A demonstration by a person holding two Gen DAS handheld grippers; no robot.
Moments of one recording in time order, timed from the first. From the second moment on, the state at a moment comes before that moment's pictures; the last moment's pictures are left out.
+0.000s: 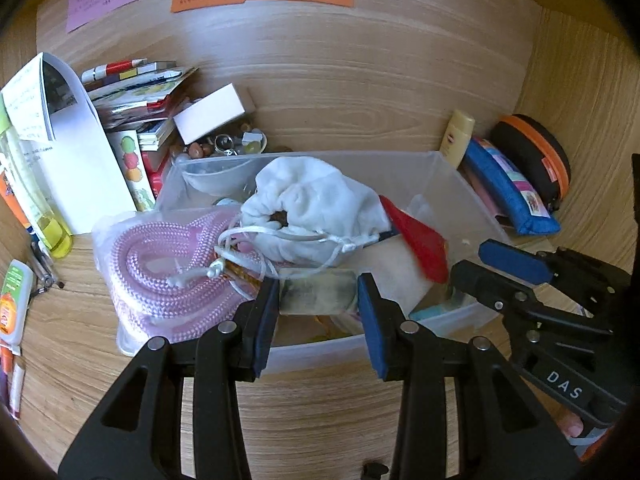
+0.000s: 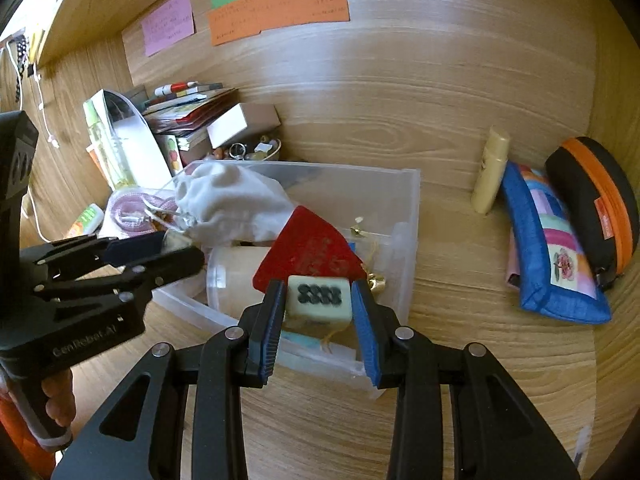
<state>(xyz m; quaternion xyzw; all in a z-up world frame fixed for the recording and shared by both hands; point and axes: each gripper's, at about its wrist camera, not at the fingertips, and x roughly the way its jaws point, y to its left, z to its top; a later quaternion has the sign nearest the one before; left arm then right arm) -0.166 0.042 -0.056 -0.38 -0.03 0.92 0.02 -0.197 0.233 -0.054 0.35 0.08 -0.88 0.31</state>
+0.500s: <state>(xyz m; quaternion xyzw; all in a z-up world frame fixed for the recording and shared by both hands) -0.129 0.028 -0.024 -0.34 -0.01 0.94 -0.02 -0.180 0.244 -0.029 0.30 0.04 -0.89 0.35</state>
